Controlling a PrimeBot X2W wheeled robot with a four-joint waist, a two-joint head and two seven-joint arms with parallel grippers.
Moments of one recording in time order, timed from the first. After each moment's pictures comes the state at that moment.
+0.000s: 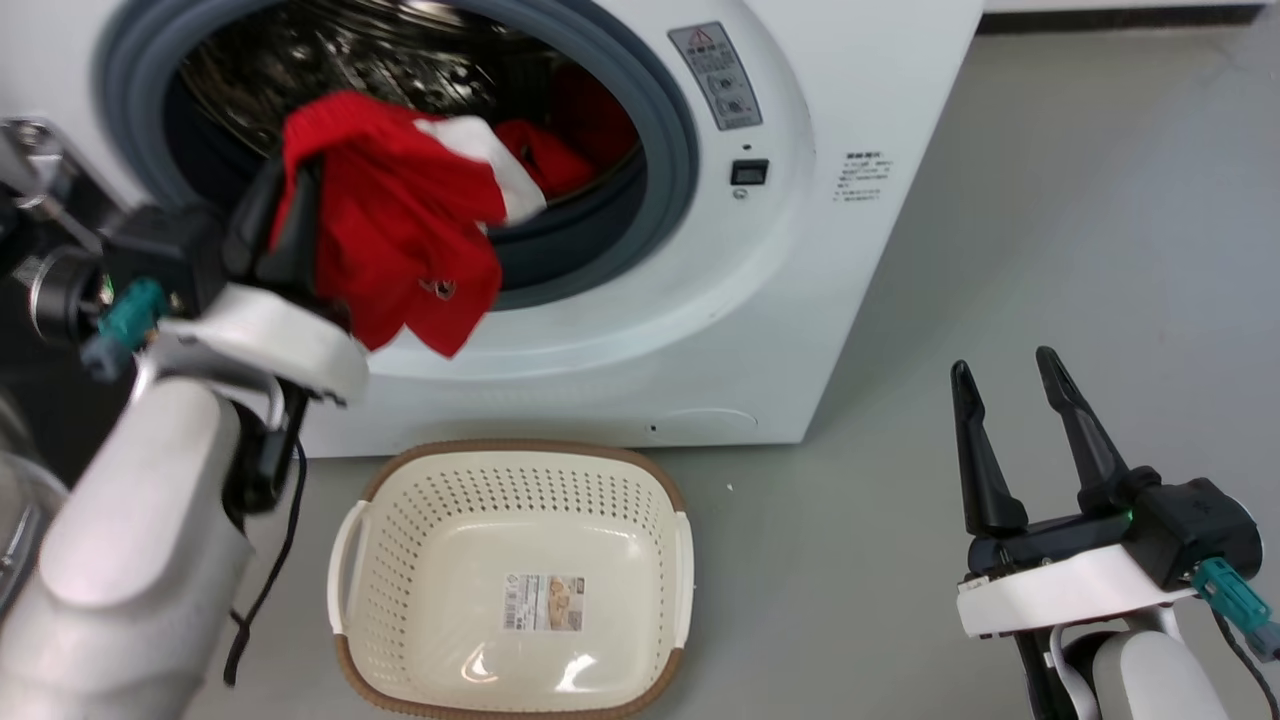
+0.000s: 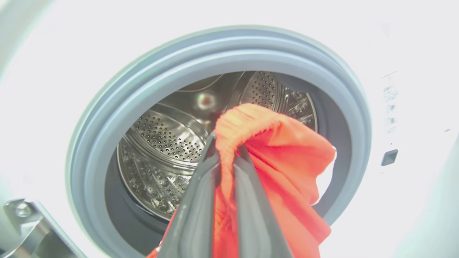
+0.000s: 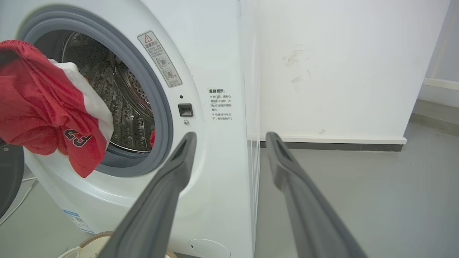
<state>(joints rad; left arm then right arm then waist) -0.70 0.49 -0.44 0.40 -0.52 0.03 -0.26 -0.12 -0.05 0.07 0.04 0.12 0.13 -0.26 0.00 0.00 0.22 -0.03</state>
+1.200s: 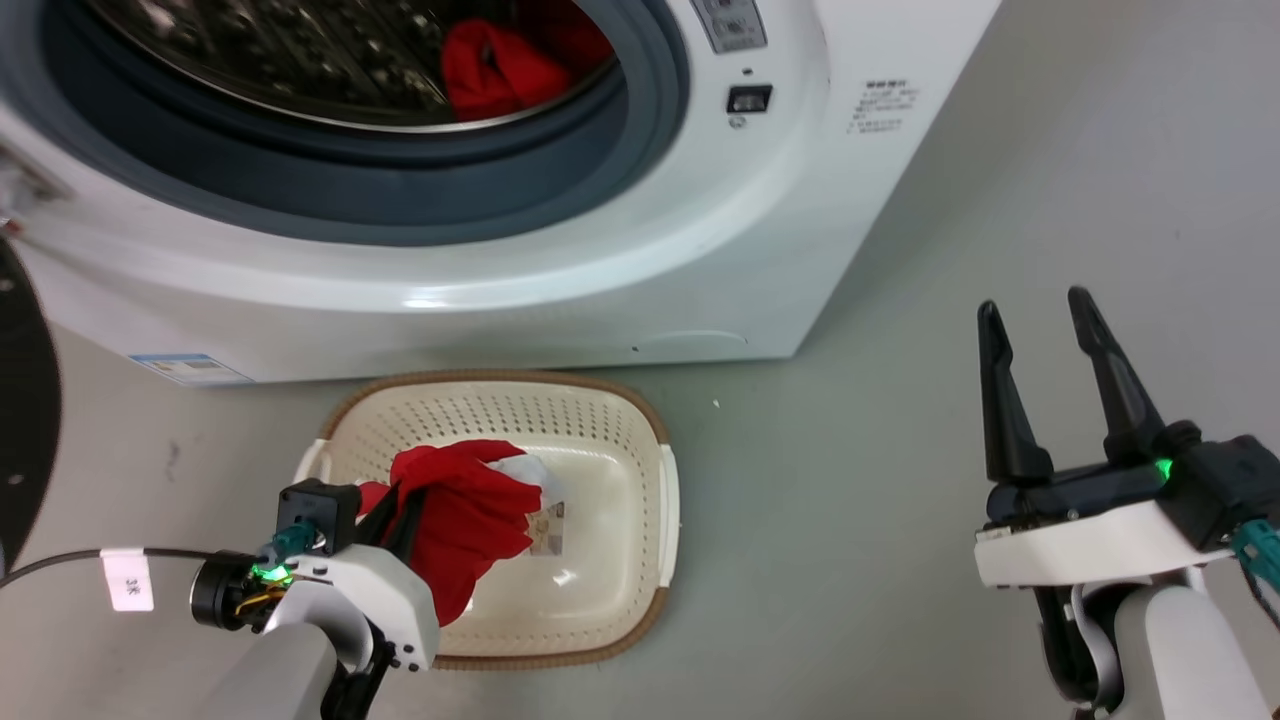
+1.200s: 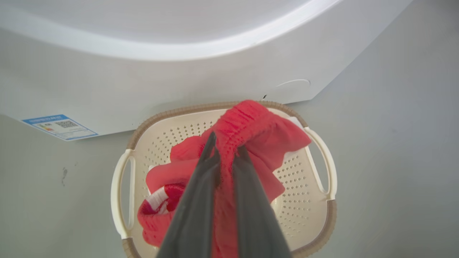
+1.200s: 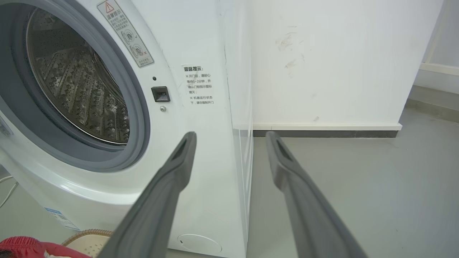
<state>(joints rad) -0.38 0.37 -0.53 0.65 -0.57 -0.04 -0.25 -0.17 -0.05 0.04 0.01 0.12 0.13 -0.26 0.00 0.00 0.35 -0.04</state>
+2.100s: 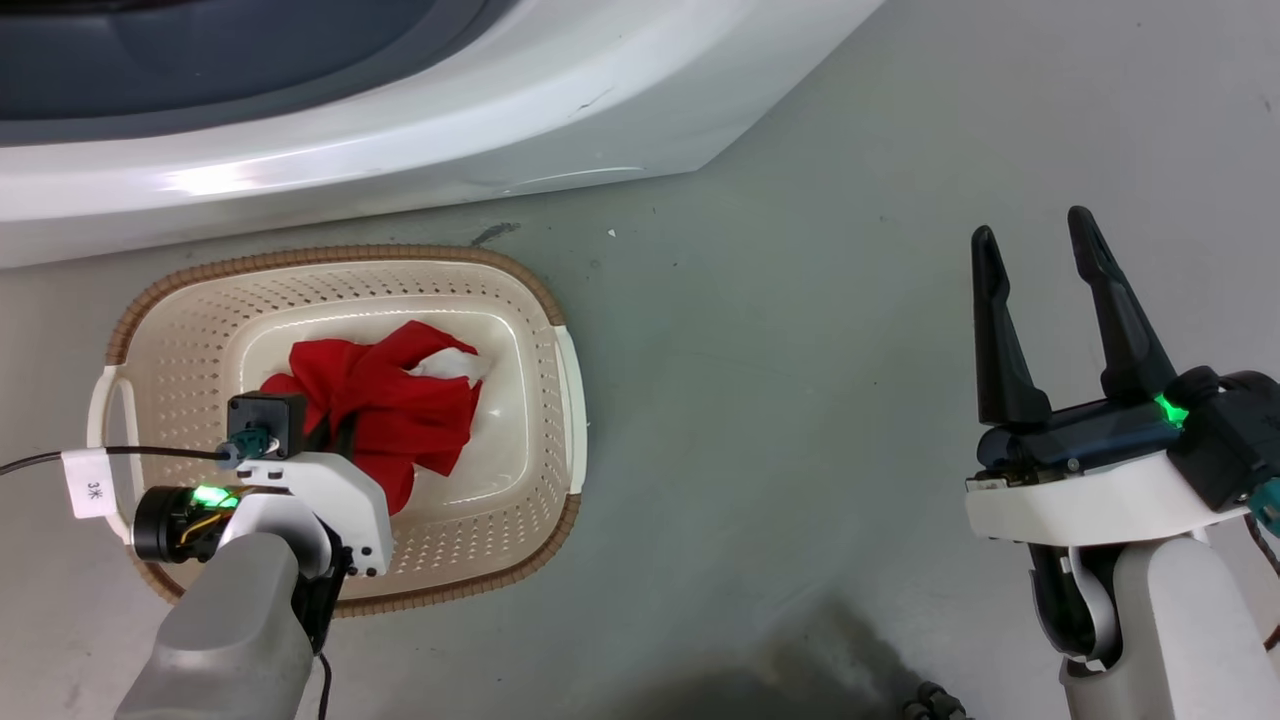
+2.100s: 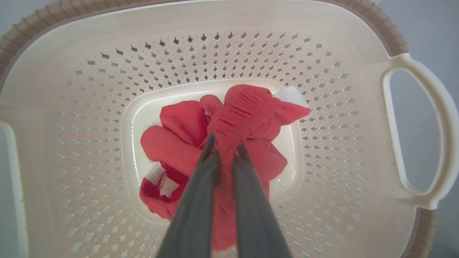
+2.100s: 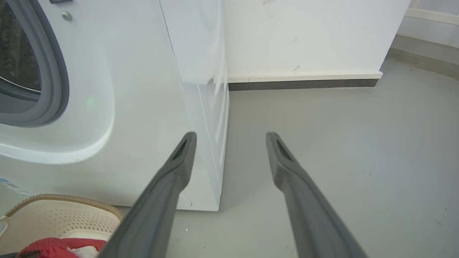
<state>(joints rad) -0.65 0.29 -0.42 1.06 -0.47 -0.06 -0.26 -0.27 -0.05 0.08 -0.04 0.15 0.13 -0.26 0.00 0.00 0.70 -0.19</state>
